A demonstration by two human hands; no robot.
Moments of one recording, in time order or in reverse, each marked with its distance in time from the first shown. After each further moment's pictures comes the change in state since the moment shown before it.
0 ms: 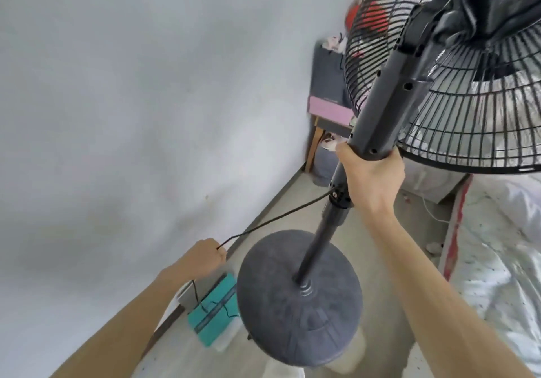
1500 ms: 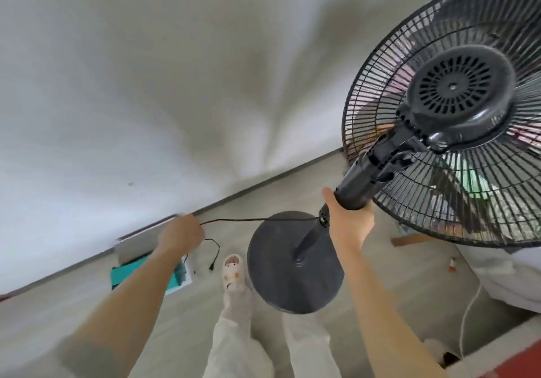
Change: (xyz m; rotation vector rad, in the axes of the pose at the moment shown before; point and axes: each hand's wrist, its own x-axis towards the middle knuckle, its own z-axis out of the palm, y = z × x) left_hand 0.464 0.075 0.011 -0.391 0.017 -0.960; right_hand 0.464 0.359 0.261 -0.413 -0.454 0.403
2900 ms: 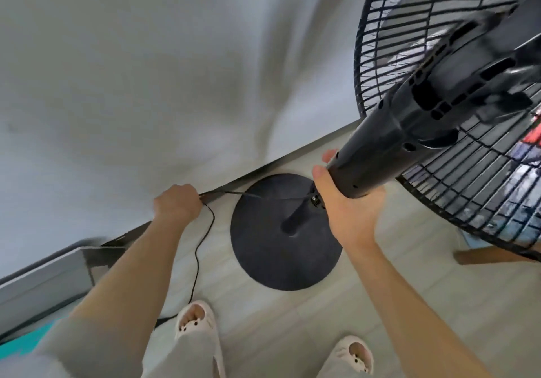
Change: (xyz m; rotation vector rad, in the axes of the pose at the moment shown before) left_hand 0.375 0.041 0.260 0.338 0.086 0.150; right_hand 0.157 0.252 0.228 0.321 -0.152 -0.378
